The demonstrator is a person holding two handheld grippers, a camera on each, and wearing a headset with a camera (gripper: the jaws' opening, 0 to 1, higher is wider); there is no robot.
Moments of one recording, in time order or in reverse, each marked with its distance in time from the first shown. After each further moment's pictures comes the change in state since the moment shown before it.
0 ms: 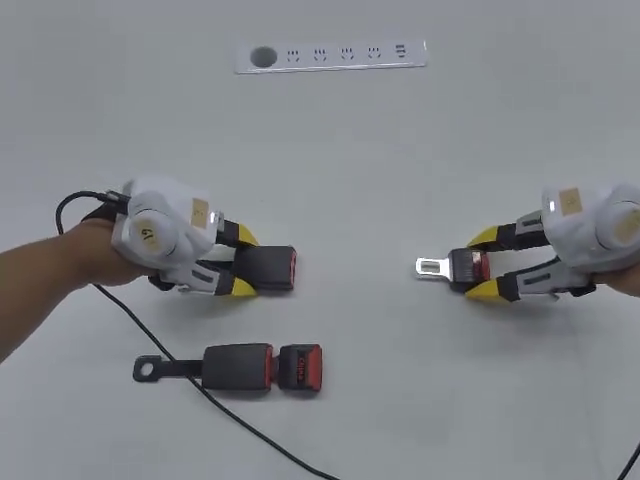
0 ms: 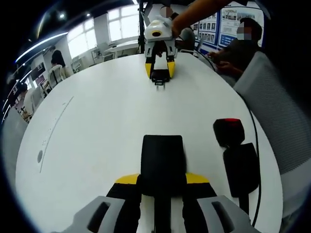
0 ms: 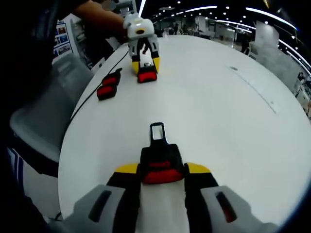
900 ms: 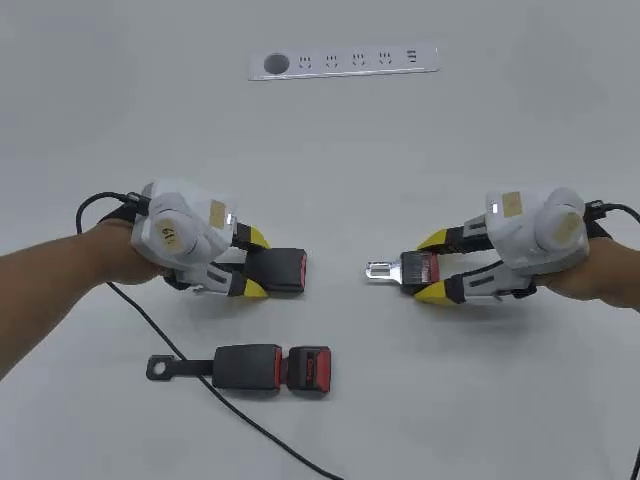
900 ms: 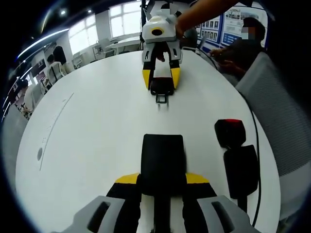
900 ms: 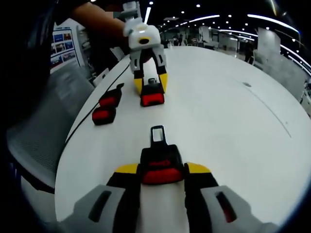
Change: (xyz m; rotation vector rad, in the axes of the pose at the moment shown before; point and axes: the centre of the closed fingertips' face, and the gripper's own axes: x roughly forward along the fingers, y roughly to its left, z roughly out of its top) left arm -0.007 0.005 0.005 -0.021 0.032 0.002; right arm 0.044 0.012 0.066 -0.021 -0.115 0.044
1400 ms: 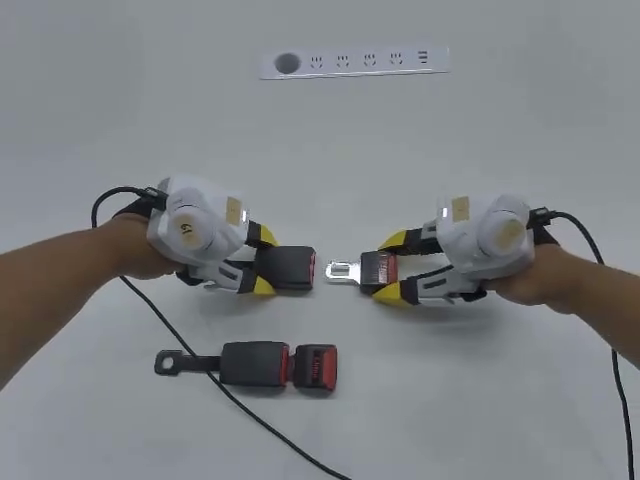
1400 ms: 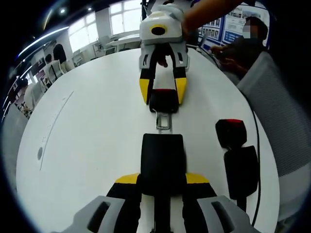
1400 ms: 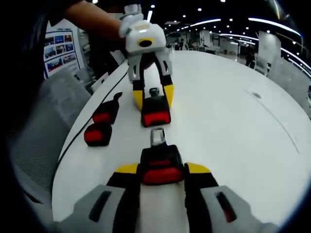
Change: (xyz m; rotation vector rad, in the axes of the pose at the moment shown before) left arm -0.001 0.002 -0.003 -0.005 0.025 0.004; right arm 0.044 0.010 0.035 -0.020 -0.048 -0.004
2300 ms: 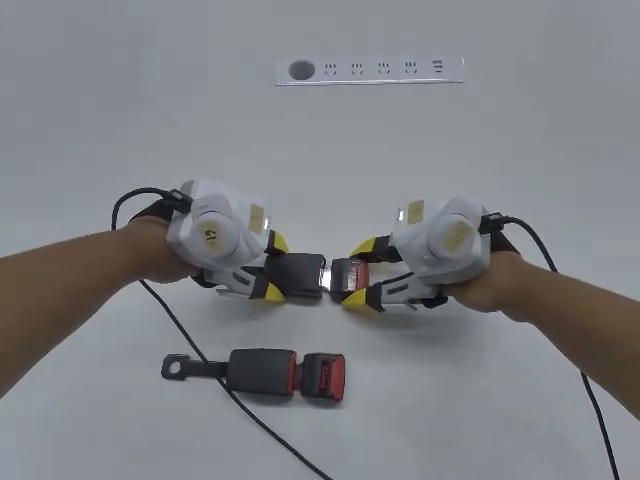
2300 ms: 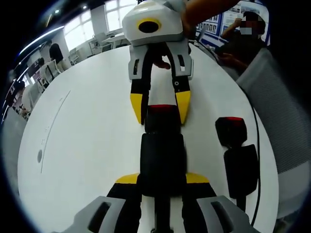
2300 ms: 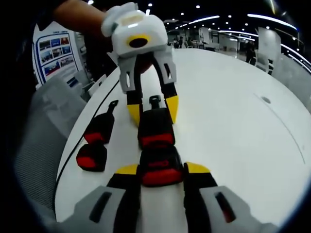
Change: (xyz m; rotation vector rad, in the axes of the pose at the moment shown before) left arm -0.002 -0.001 0.003 0.011 0.042 -0.008; right arm 0.032 0.000 0.022 0.035 0.027 0.021
